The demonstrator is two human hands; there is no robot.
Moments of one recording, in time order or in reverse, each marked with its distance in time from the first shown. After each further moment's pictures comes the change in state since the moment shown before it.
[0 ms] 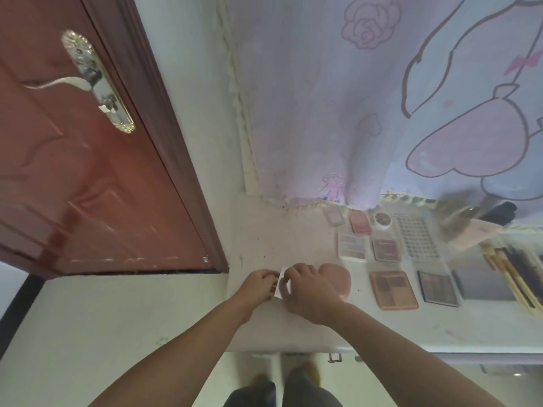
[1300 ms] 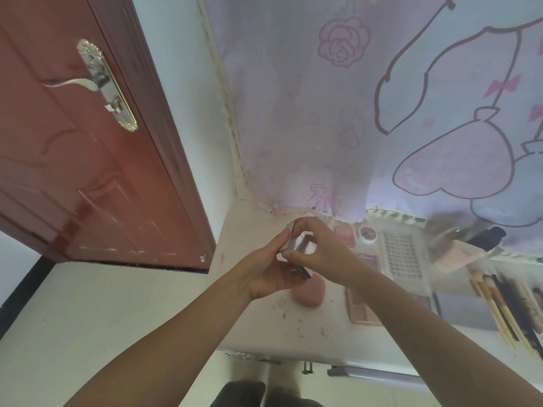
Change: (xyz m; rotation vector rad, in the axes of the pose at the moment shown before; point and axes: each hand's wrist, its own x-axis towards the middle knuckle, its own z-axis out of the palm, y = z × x) left_hand -0.033 0.090 0.054 -0.845 -0.377 -0.017; right_hand -0.015 0.038 -0.137 0.702 0.164 -0.152
